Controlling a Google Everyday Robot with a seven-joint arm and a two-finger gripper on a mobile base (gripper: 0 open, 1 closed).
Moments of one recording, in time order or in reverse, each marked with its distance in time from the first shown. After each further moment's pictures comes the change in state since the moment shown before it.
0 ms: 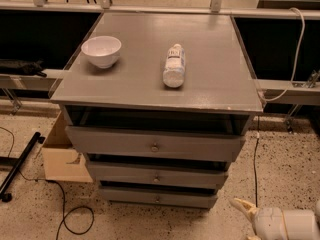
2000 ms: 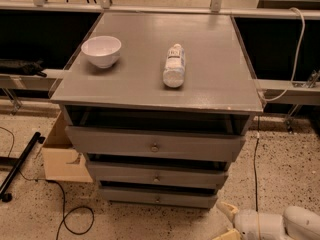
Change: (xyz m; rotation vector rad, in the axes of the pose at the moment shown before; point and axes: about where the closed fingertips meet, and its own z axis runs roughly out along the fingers) arm 0.066 -0.069 0.080 -0.003 -0.139 0.218
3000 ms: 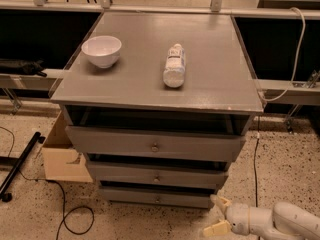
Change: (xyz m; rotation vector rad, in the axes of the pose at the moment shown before) arm -0.005 -0.028 0.024 0.032 -0.048 0.008
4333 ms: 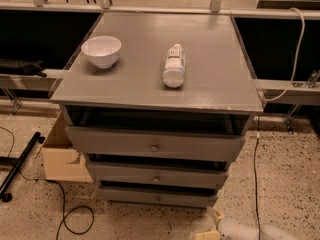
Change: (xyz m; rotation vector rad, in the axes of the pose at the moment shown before) arm 0.084 -0.055 0.052 0.086 -0.124 0.111
